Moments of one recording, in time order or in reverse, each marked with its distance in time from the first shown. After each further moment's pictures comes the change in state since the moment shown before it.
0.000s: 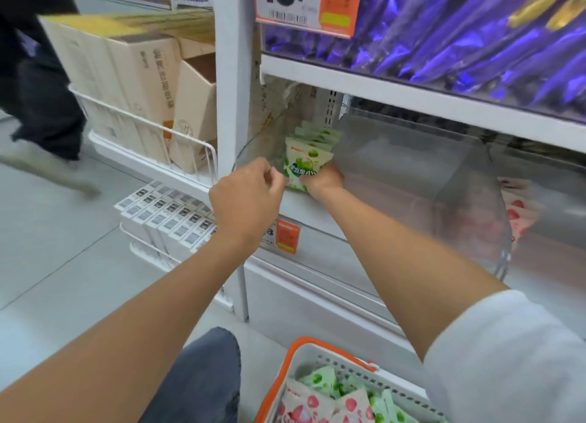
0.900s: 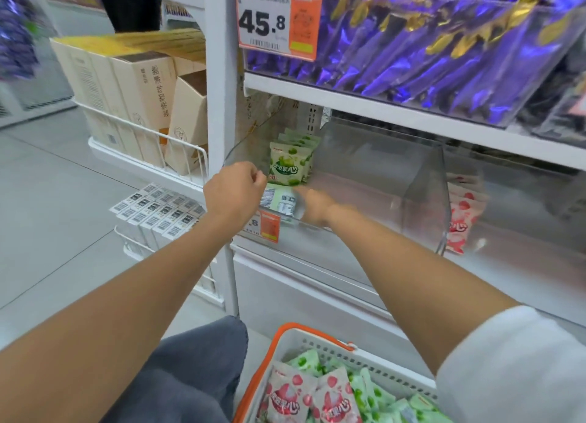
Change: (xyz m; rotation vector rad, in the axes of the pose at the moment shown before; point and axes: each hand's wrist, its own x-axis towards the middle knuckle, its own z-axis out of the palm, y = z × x) left_hand 0.009 0.005 -0.013 0.004 -0.253 -0.036; right_hand -0.066 0.026 -0.048 -0.543 -0.403 -0.347
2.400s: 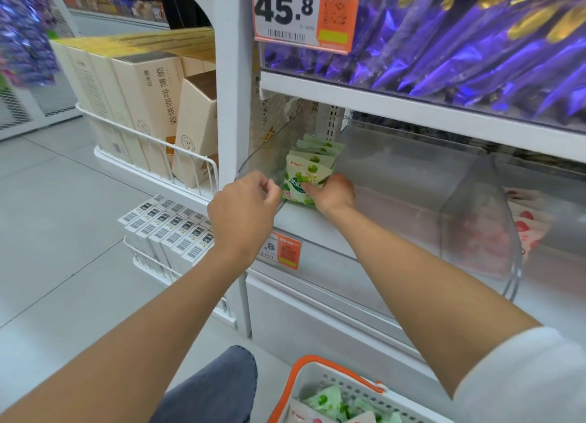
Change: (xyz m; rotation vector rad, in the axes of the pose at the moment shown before) left_hand -0.005 -0.002 0.006 -0.164 0.175 -0.056; right_hand 0.069 -0.004 0.002 0.541 0.420 0.257
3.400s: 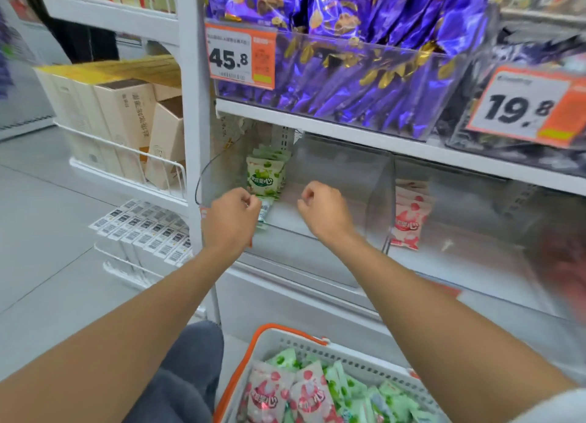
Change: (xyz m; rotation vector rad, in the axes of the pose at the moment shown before) left_hand -0.049 0.039 -0.015 -0.173 -0.193 -0.091; right_hand -0.141 0.011 -0.114 -0.254 0.127 -0.282
